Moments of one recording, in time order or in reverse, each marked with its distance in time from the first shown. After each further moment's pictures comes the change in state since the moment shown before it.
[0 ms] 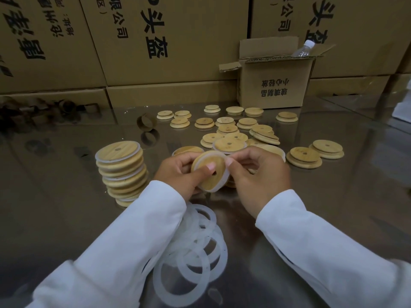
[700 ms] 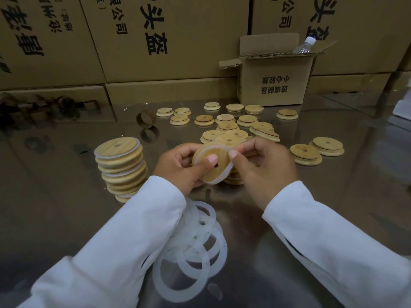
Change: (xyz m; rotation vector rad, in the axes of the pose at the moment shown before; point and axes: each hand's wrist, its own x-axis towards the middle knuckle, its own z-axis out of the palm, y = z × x) left_hand -0.002 0.003 0.000 -0.038 -0.034 0.058; right_hand 0.004 -0.005 -0.011 -0.023 -0.051 -0.057
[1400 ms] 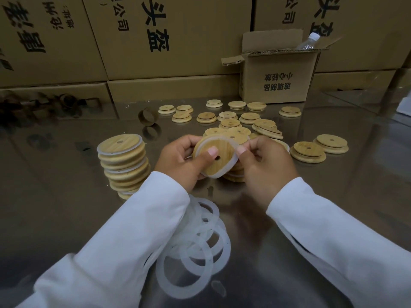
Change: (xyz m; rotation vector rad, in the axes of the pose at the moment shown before) left_hand -0.002 0.006 0.002 0.090 0.032 0.103; right_hand 0.003 0.000 0.004 -0.036 -0.046 0.092
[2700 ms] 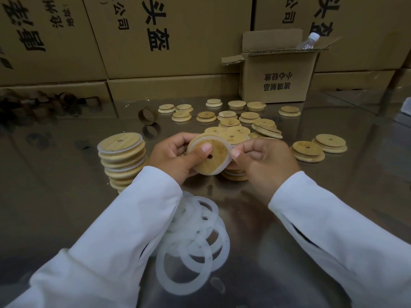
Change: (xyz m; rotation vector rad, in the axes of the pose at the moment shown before) left_hand 0.006 0.001 -0.012 -0.096 -0.030 -0.082; right_hand -0.002 -0.005 -0.005 0.142 -0.084 0.099
